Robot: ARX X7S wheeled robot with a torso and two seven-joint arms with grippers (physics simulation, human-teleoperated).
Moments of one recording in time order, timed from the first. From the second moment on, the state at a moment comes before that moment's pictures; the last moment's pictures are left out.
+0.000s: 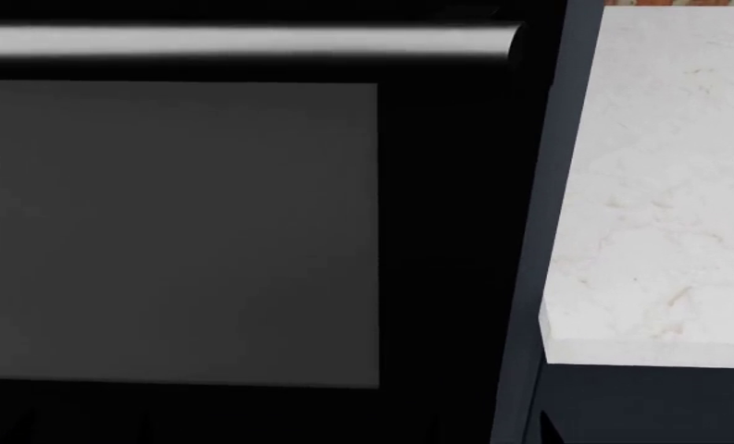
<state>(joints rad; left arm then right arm) -0.01 -0.15 0.15 0.02 -0.13 0.03 -0.20 0.01 0.14 -0.17 -0.03 0.13 -0.06 0.17</state>
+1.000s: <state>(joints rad) -0.04 -0.17 0.19 -0.09 -0.15 0.12 -0.20 1.03 0.10 -0.18 -0.94 -0.45 1.22 -0.33</state>
